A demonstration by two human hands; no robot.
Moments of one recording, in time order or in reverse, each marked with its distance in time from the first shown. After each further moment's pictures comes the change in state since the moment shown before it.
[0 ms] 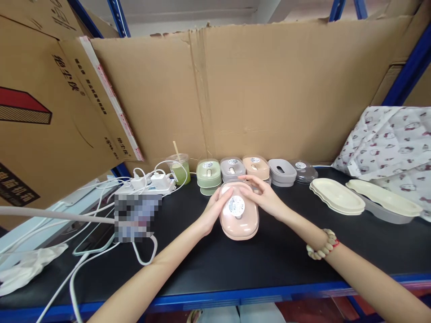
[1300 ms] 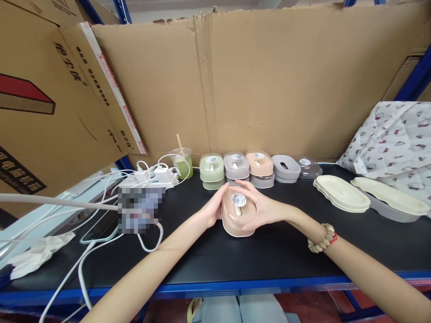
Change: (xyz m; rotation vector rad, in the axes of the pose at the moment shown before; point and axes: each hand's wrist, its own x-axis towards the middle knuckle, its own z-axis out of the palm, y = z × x) left_hand 0.004 0.004 -0.001 0.039 0.080 -0.510; right_hand -0.007 0.008 -0.004 -0.411 -0.568 0.042
